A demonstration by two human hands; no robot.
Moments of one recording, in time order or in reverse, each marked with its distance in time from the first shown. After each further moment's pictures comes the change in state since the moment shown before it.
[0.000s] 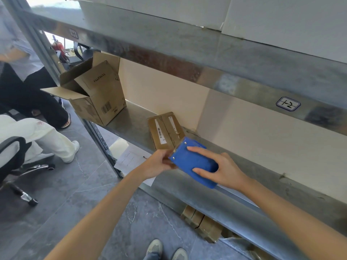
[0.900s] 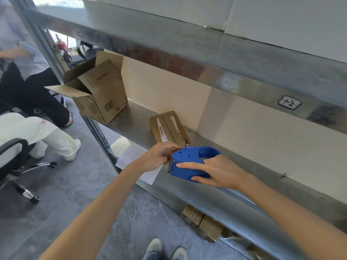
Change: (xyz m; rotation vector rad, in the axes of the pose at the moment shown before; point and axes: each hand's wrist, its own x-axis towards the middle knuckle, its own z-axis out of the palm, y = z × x) left_hand 0.010 -0.010 -0.022 0.147 -0.024 0.118; right_hand 0.009 0.007 0.007 -0.600 -0.206 -0.355
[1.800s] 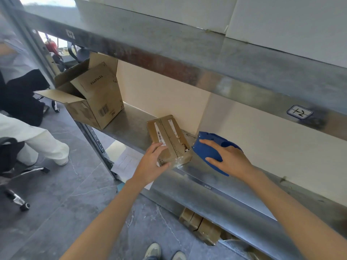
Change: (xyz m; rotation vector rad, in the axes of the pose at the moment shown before) left_hand 0.003 -0.050 0.007 0.418 0.371 -0.053; right_hand 0.004 0.050 0.001 0.137 -0.133 0.673
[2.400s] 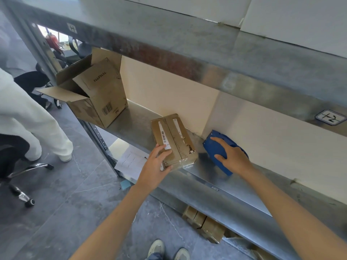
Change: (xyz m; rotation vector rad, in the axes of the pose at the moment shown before) left_hand -0.006 -0.020 0.009 -0.020 0.030 -0.013; right_hand 0.036 0.020 0.042 0.216 -0.009 0.176
